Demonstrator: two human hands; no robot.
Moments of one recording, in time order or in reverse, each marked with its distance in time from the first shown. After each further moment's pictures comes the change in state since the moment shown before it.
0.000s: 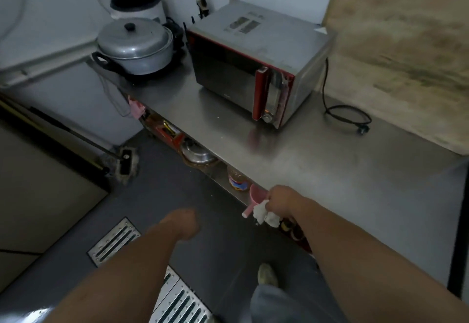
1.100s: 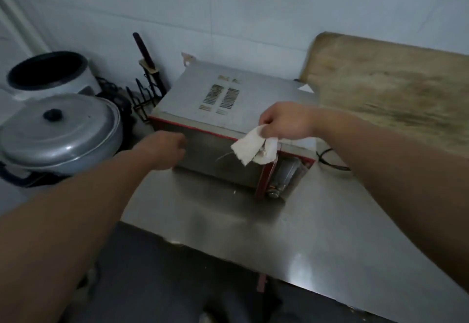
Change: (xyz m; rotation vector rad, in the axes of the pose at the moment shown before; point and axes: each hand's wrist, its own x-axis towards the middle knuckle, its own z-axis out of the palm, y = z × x) left_hand 0.239 -0.029 -0.470 0.270 0.415 0.417; right_hand 0.088 -0.159 -0.396 -0.020 0.377 -0.175
